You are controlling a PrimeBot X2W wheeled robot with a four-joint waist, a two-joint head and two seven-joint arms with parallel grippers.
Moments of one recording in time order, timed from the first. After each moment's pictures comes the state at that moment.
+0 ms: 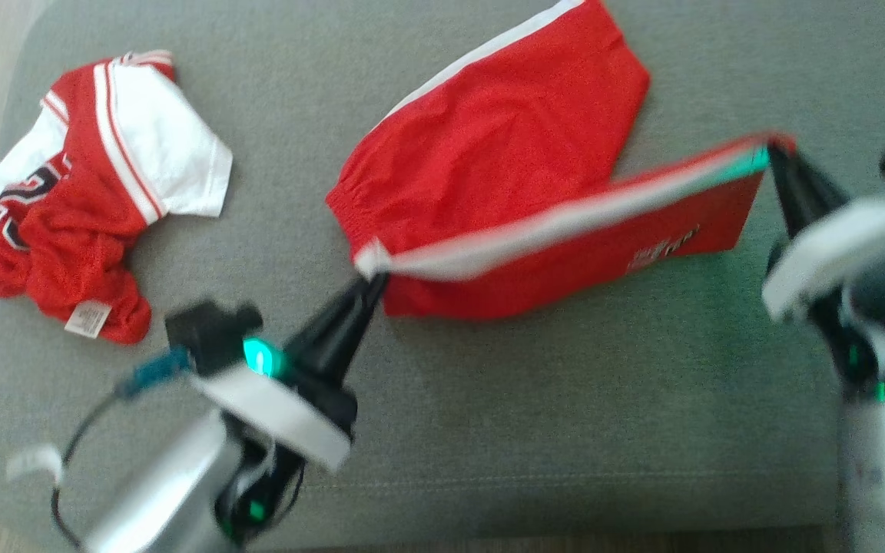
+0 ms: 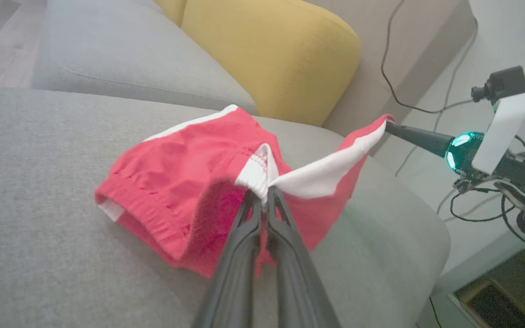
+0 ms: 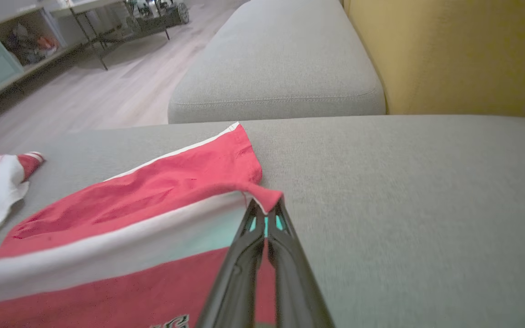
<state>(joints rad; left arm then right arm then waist) -0.31 0.36 -0.72 0.10 -0.76 -0.13 -0.26 -0.35 -0.07 -0.14 -0.03 0.22 0.13 0.41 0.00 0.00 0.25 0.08</state>
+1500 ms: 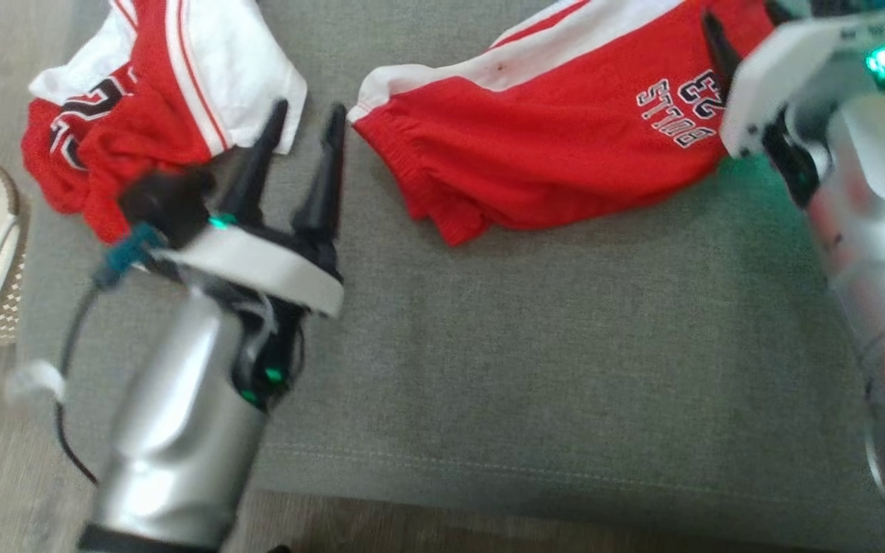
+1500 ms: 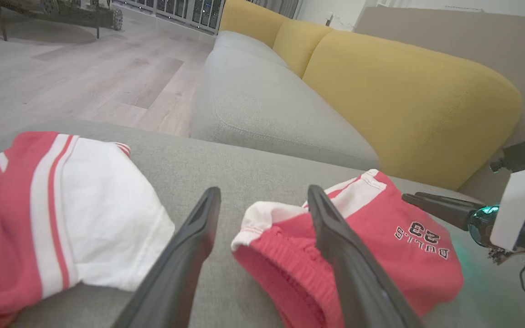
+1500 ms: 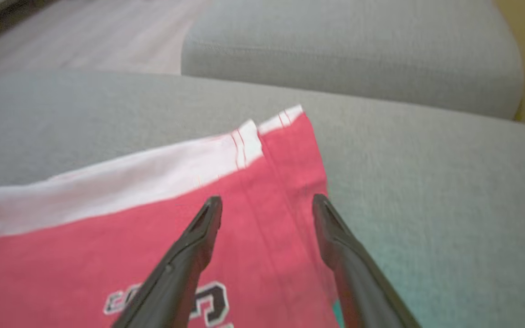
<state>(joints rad) -0.55 0.11 -0.41 0.39 -0.58 -0.11 -0.26 -1.16 -0.15 0.10 1.23 0.11 0.13 -0.06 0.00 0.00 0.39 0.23</state>
